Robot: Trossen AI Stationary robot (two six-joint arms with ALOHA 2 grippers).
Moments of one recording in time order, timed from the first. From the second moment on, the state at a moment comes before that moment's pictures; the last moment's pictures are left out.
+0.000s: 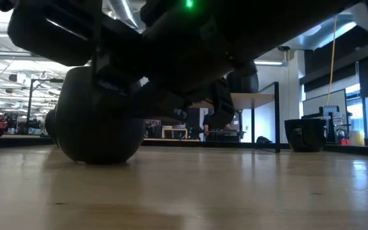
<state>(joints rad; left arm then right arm) -0.89 0.92 0.96 -1.08 -0.46 -0.78 0.56 2.43 1.68 0.02 1.08 0.91</state>
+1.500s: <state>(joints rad) -0.89 0.81 0.96 -1.08 -0.66 -0.77 0.55 1.65 1.39 -1.33 1.19 1.77</state>
